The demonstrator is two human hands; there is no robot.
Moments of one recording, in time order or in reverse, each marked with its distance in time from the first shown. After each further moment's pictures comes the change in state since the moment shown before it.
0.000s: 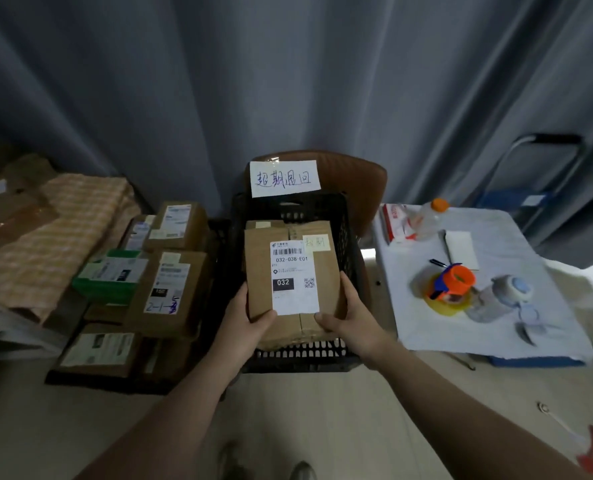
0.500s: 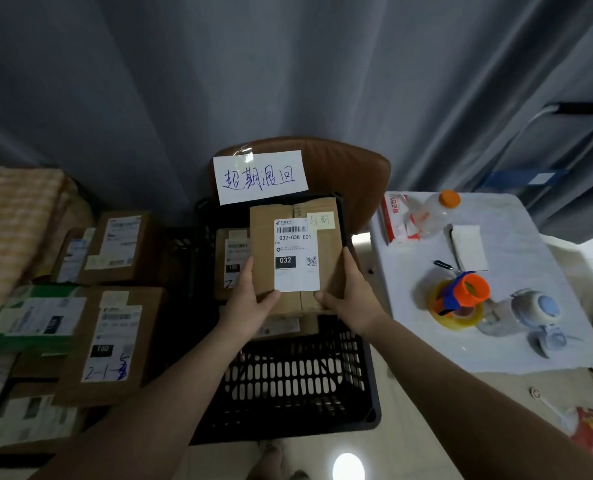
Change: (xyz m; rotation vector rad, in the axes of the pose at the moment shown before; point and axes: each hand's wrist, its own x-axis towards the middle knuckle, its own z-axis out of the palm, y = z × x) left_hand 0.195 0.009 0.037 0.128 -0.120 0.009; right_hand 0.178 0.002 -0.059 -0.415 0.195 0.105
